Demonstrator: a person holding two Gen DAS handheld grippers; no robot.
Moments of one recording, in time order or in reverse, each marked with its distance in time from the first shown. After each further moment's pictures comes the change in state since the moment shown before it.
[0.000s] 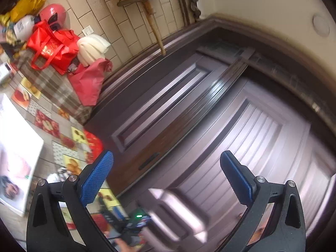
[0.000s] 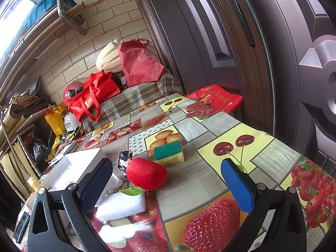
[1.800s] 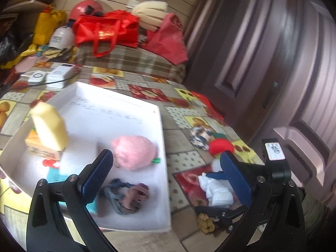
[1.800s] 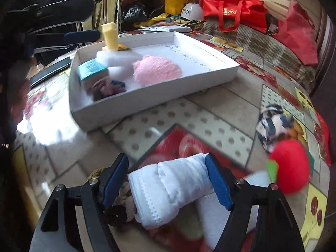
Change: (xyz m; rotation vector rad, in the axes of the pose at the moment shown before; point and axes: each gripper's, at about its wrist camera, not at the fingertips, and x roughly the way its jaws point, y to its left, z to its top) left arm 0.039 0.186 -0.073 0.323 0.331 0.594; right arm 0.045 0.132 -0.084 -0.873 0.531 0.479
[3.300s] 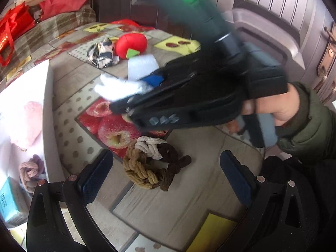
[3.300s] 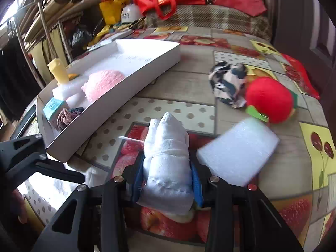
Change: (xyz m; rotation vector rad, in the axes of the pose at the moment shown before) left arm 0.068 -0.108 -0.081 0.518 0.525 -0.210; right arm -0.004 -0.041 -0.010 0.438 -0.030 -0.085
